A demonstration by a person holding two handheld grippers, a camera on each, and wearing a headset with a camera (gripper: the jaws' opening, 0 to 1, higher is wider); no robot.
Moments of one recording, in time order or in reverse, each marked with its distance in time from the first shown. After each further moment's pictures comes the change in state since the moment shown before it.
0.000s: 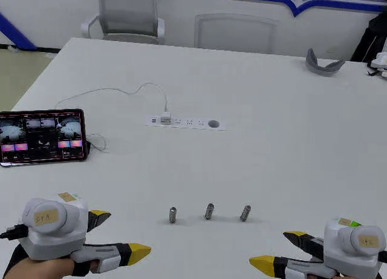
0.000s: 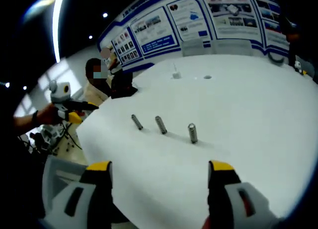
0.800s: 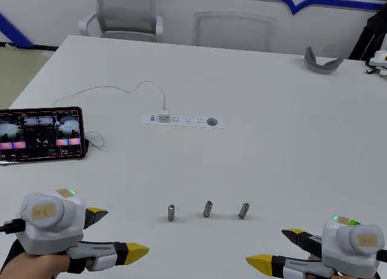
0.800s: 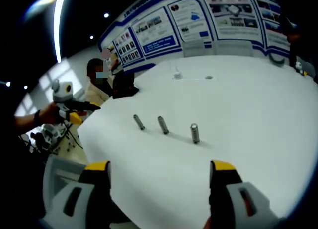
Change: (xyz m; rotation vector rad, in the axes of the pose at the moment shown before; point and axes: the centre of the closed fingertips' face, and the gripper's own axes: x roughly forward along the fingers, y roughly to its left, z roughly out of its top) left arm -0.003 0.002 -0.004 0.003 0.019 -0.024; right arm 0.001 0.003 -0.001 -0.004 0.000 0.010
